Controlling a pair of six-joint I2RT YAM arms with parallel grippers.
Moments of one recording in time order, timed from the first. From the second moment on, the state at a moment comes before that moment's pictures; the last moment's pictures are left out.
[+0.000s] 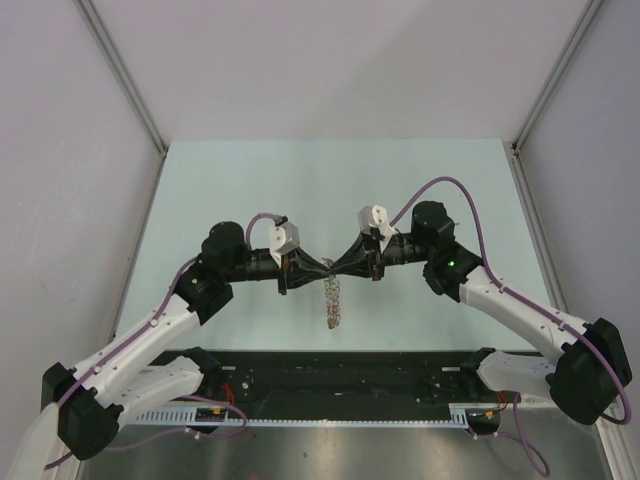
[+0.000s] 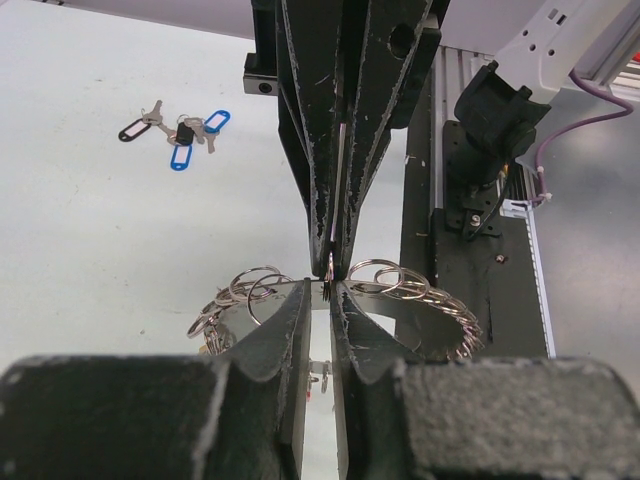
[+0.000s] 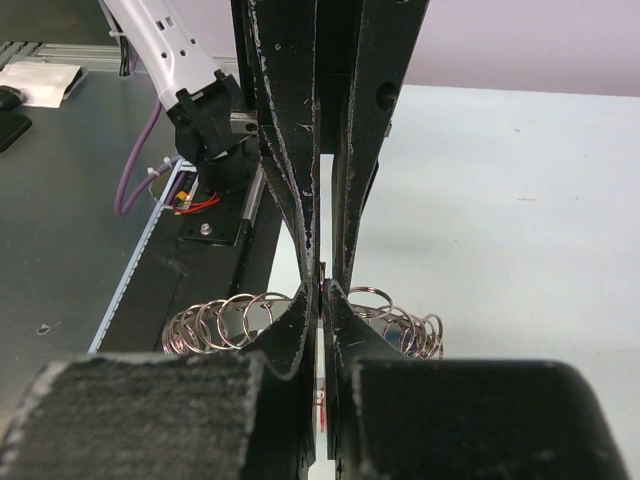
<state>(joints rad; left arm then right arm) -0.63 0.92 0.72 0.03 0.78 0.03 0.67 1.17 0.84 0.24 -1.01 -0.10</state>
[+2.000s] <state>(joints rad) -0.52 0.72 0.67 -0.20 0.45 -0.10 0.06 1.32 0.86 -0.35 0.04 0.21</state>
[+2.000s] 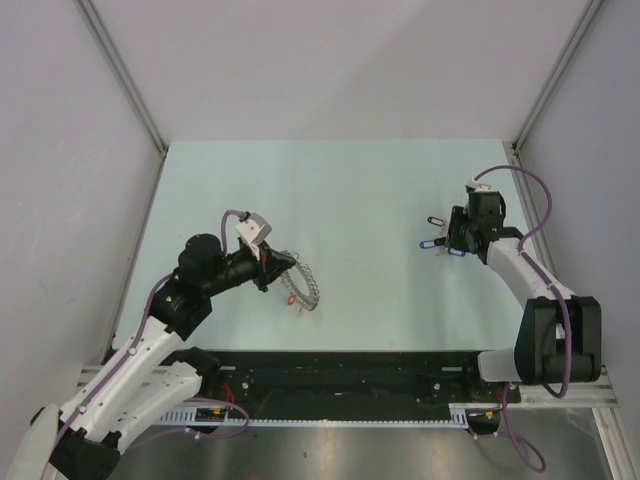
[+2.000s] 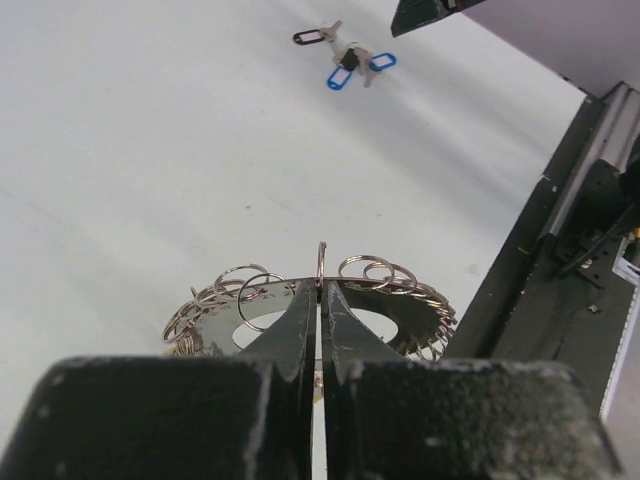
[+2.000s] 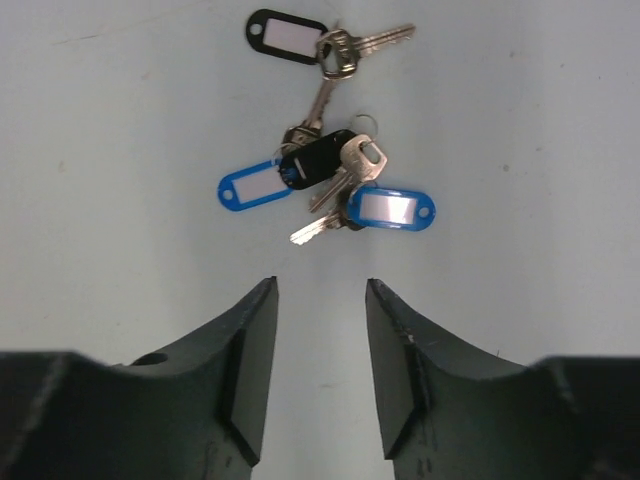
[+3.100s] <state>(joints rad) -0.52 0.68 0.67 -0.28 0.28 -0.06 0.03 1.68 0.90 -0.12 0.17 0.30</state>
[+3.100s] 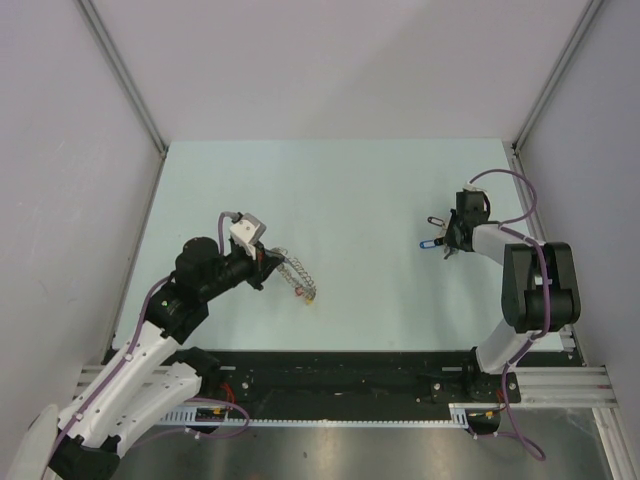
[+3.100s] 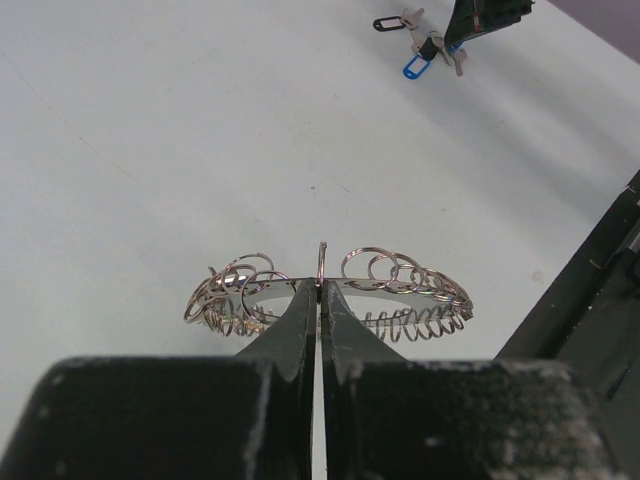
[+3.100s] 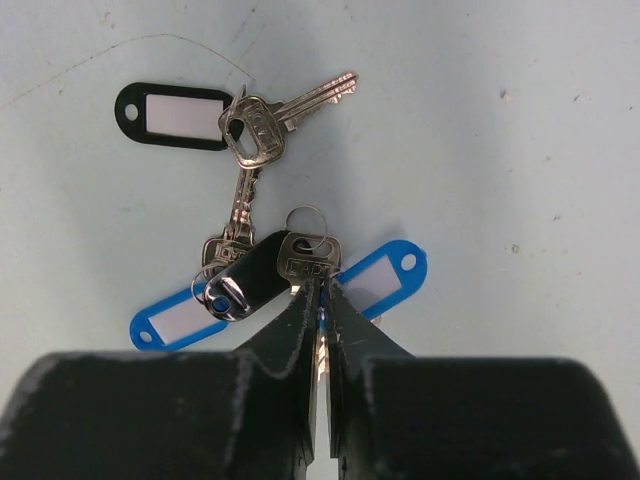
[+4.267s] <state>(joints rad) -0.48 0.66 0.67 -0.28 0.26 -0.06 0.53 1.37 0.58 0.22 -0.41 0.19</state>
